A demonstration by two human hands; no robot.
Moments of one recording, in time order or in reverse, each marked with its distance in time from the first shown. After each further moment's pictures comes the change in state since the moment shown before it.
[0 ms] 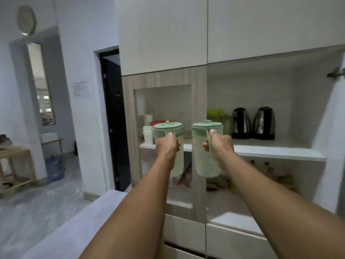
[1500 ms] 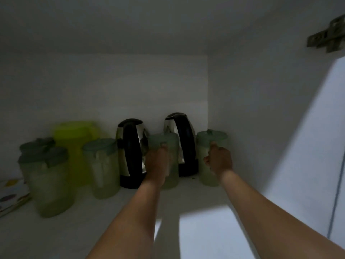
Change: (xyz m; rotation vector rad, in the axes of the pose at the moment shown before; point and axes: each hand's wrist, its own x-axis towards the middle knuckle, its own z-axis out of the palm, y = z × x) left_hand 0.371 -0.193 0.693 0.114 -0.442 -0.026; right_hand 0.697 0.136 -0.278 -0.163 0.622 0.044
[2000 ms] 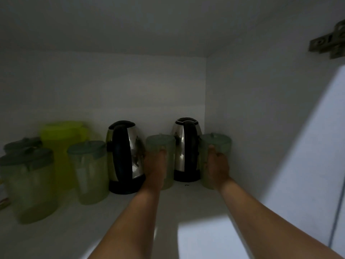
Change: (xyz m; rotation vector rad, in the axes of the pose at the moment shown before) left_hand 0.007 -0.001 0.028 -0.099 0.048 -0.057; right_hand 0.027 0.010 -0.011 0.005 0.004 -0.040
